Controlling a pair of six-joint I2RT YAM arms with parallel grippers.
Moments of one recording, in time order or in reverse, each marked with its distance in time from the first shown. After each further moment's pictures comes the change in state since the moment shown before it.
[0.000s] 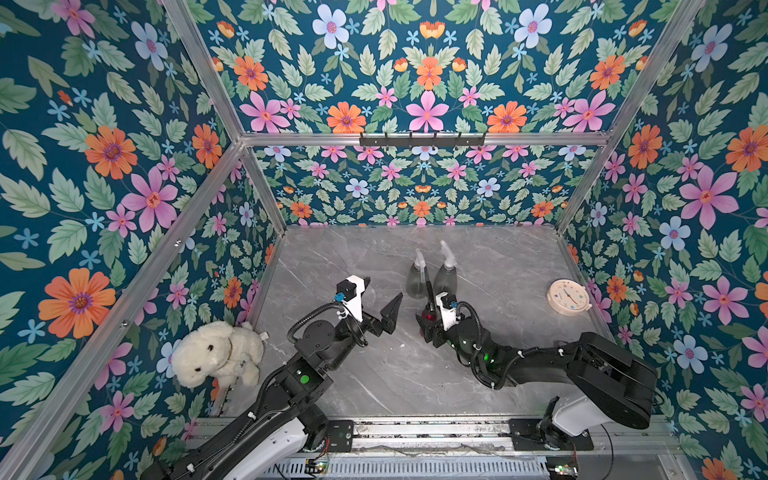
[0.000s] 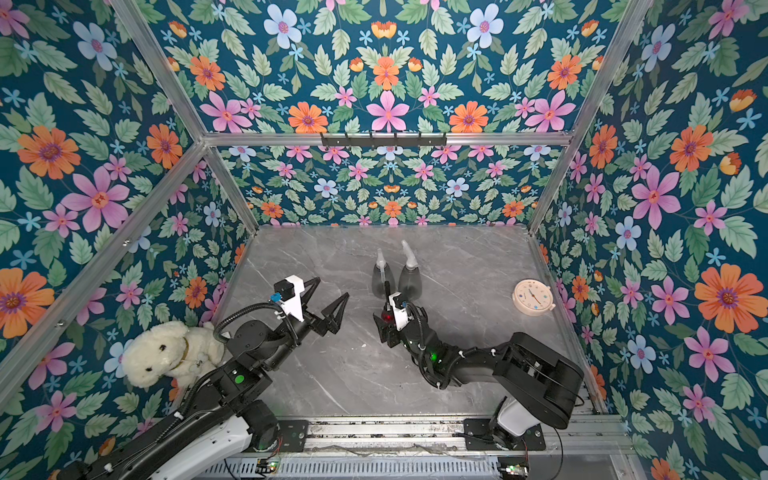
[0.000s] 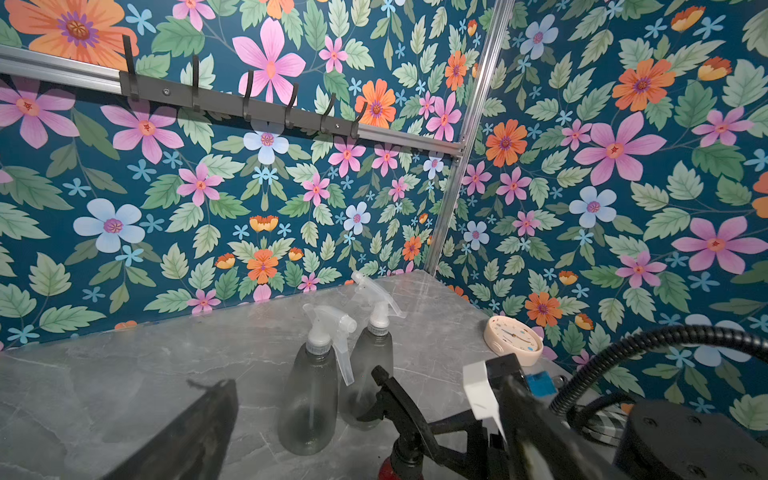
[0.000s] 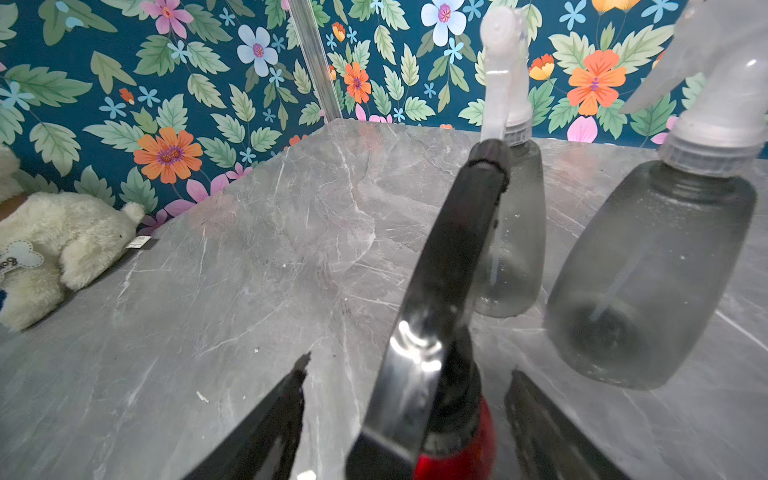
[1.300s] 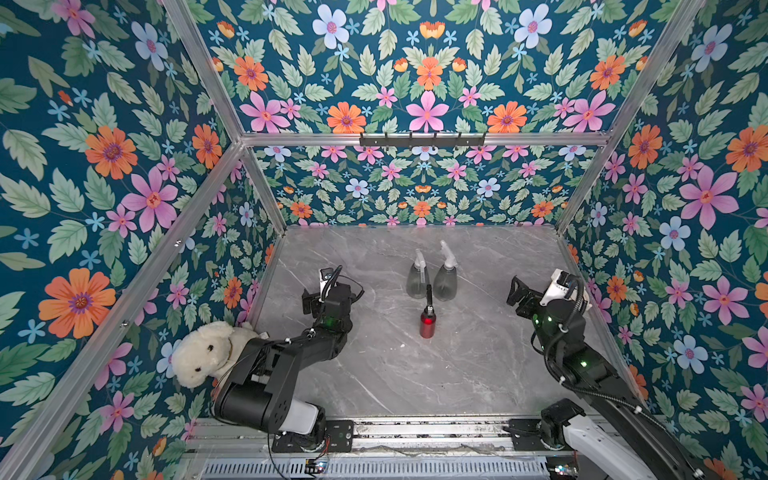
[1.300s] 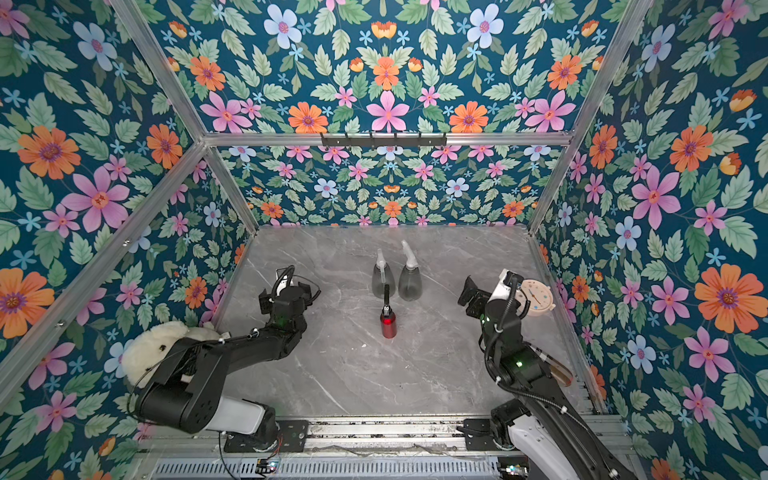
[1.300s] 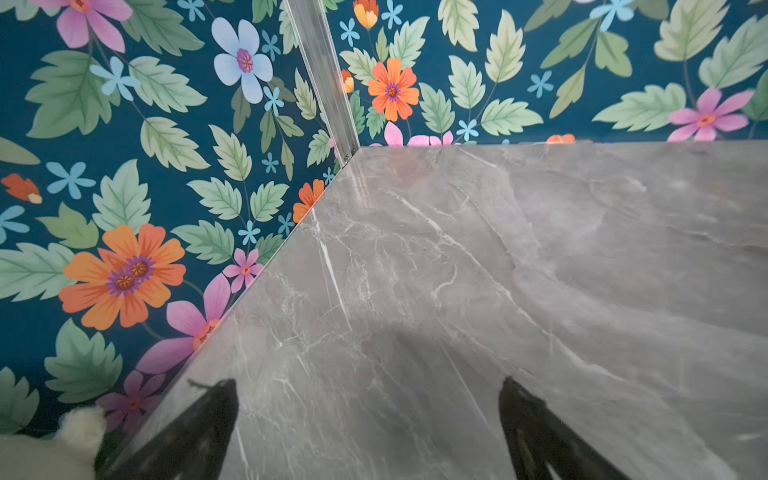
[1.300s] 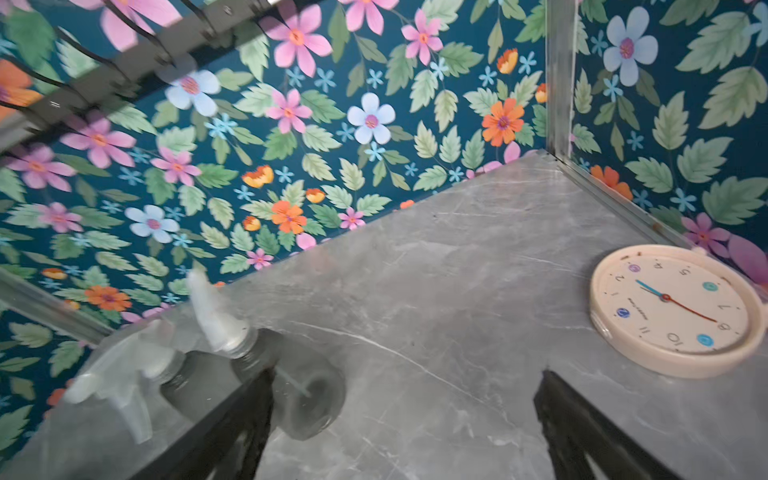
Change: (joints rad) left arm 0.486 0.819 -0.056 0.404 -0.630 0.192; right arm -0.544 -0.752 0.085 -0.885 0.162 0.245
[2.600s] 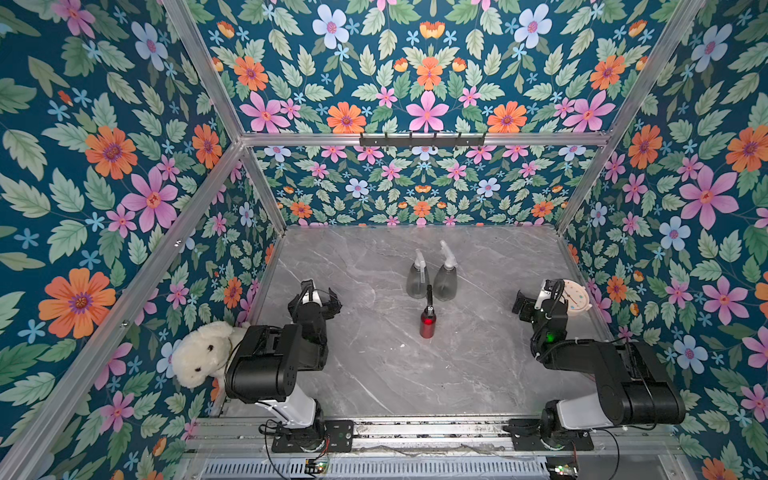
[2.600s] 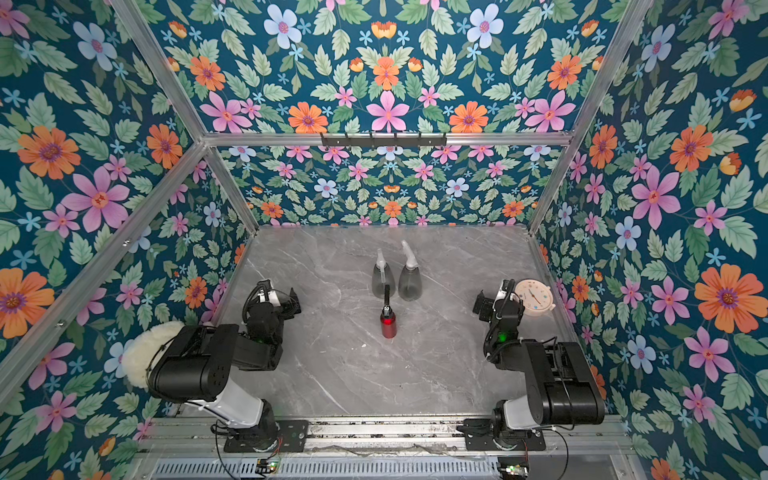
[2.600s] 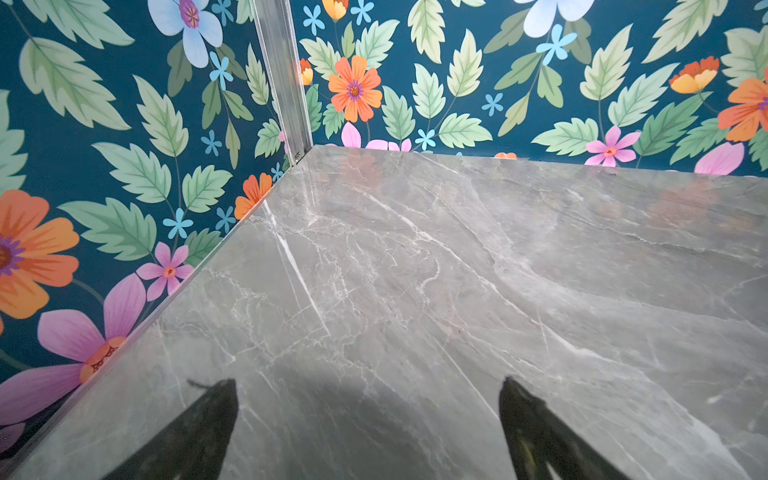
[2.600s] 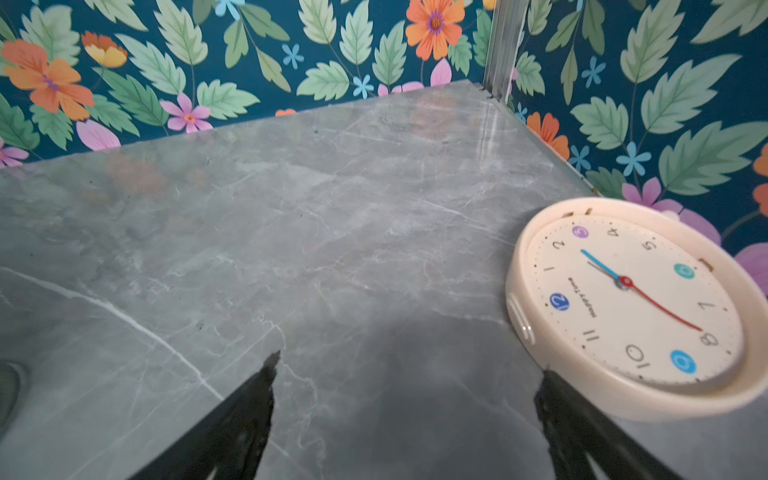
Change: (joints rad) left arm 0.268 0.123 -0.174 0.417 0.492 -0.039; right arm -0.405 0.684 -0.281 0.898 -0.251 -0.332
